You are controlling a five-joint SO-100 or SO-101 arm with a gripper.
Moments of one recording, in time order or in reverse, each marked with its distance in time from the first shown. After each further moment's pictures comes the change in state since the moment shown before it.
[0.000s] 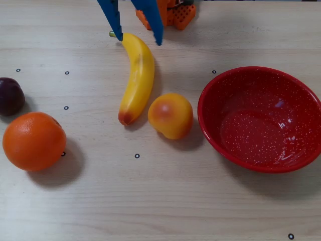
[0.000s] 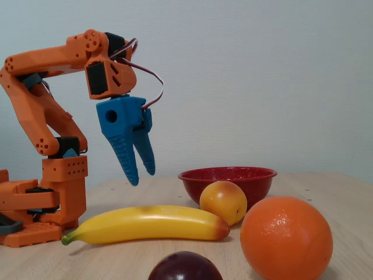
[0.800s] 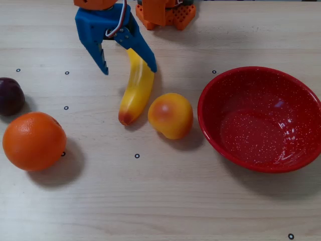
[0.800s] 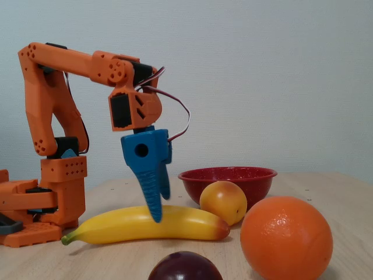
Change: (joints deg) arm 3.0 -22.1 -3.6 -16.0 -11.2
